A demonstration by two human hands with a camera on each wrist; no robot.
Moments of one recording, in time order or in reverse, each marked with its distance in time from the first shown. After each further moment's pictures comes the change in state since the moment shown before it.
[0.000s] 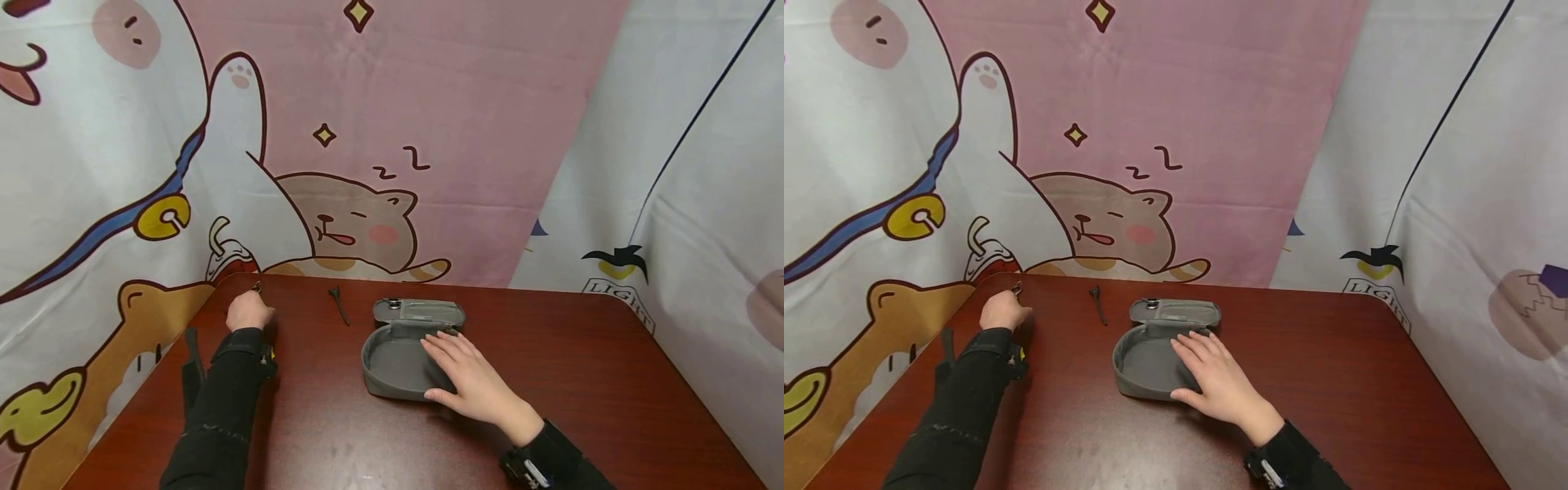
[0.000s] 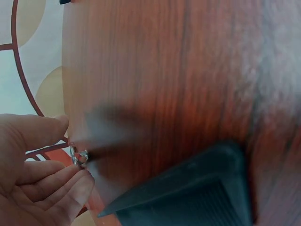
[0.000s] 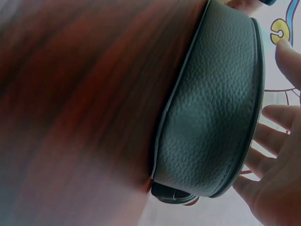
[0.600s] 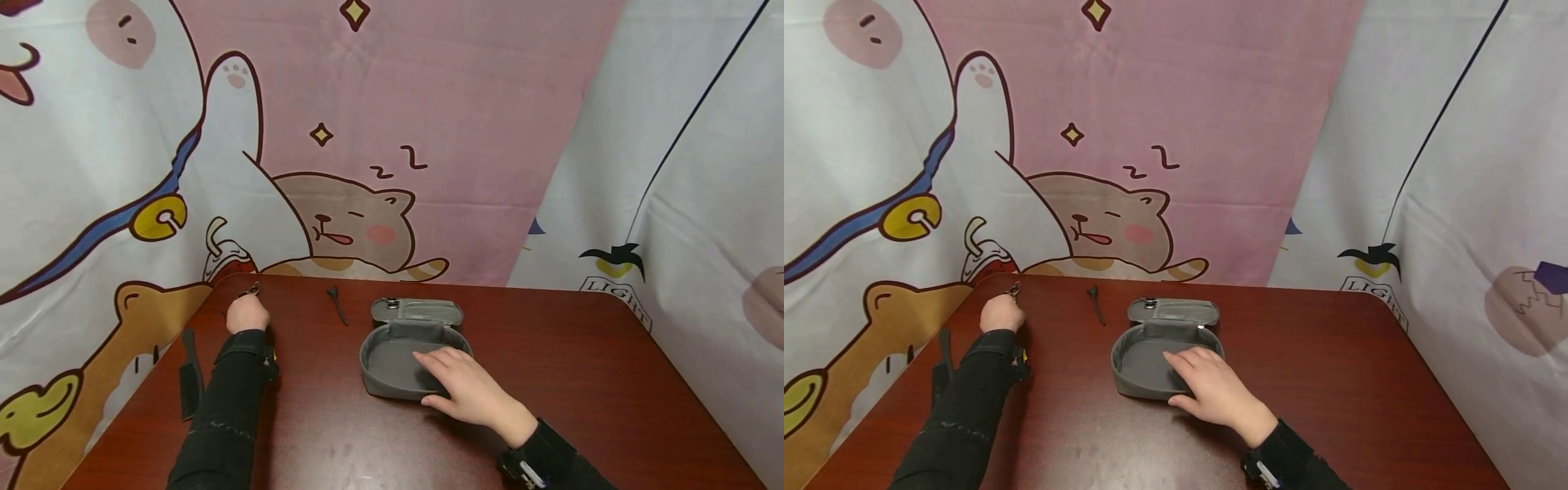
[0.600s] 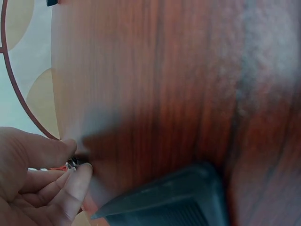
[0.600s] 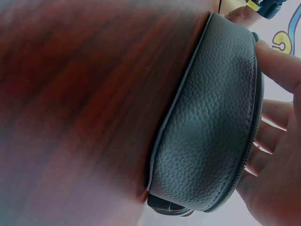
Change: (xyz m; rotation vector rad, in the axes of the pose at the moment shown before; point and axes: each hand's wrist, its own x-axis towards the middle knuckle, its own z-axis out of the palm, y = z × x) left_hand 0.001 0.001 0.009 -0.009 0.037 -0.051; right_hand 0.003 -0.010 -0.002 -0.006 -0.147 0.020
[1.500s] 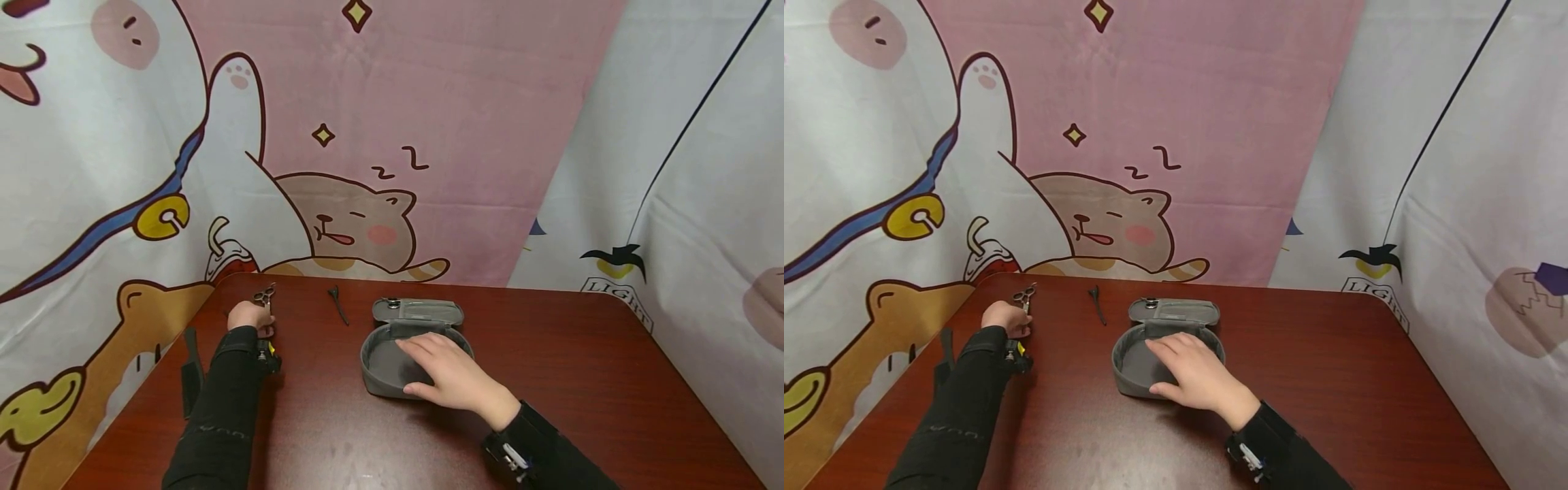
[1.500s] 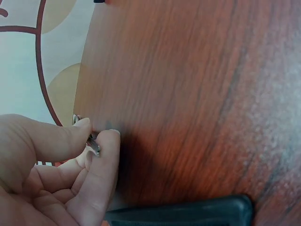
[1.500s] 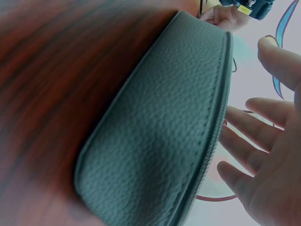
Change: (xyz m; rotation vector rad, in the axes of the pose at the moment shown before) left_hand -0.007 -0.001 -0.012 -0.201 -0.225 -0.133; right_hand 0.031 -0.011 -0.011 0.007 0.028 -0.076
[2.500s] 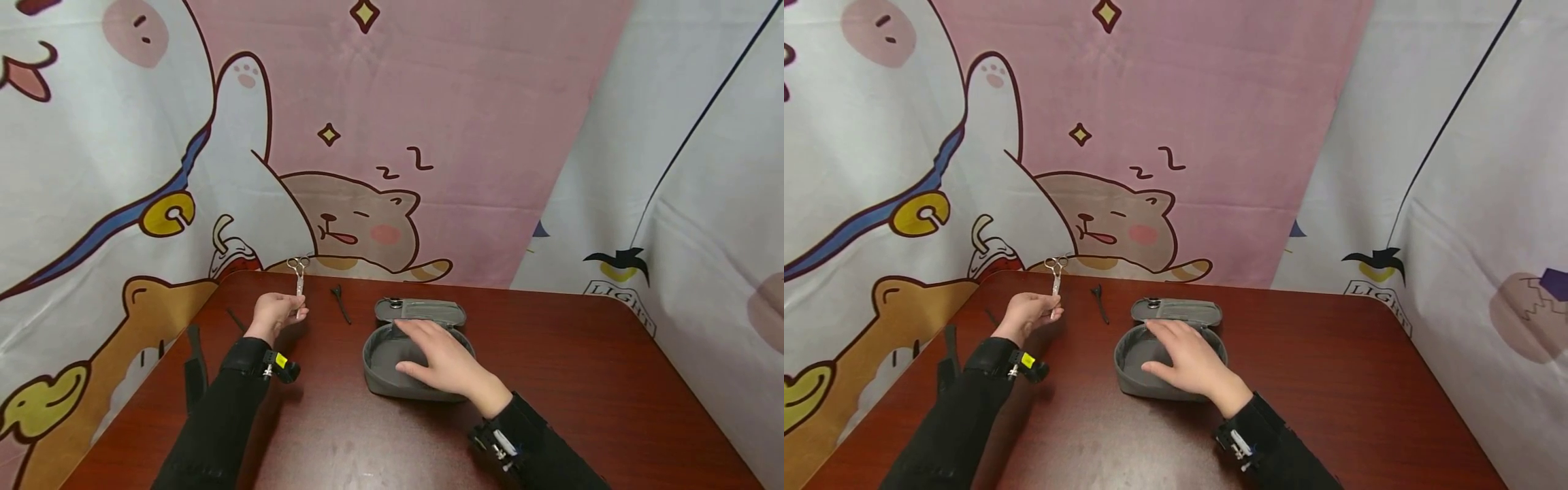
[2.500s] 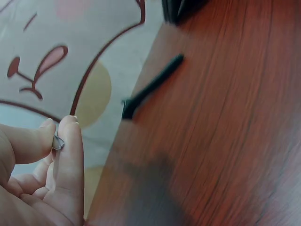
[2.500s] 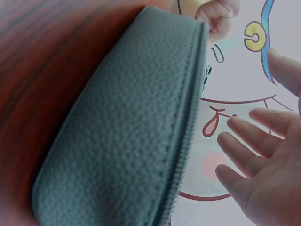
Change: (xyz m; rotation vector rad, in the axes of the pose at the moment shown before) left_hand -0.028 0.031 0.026 -0.824 -0.149 0.136; right_hand 0.021 -0.001 -0.006 0.190 0.069 0.087
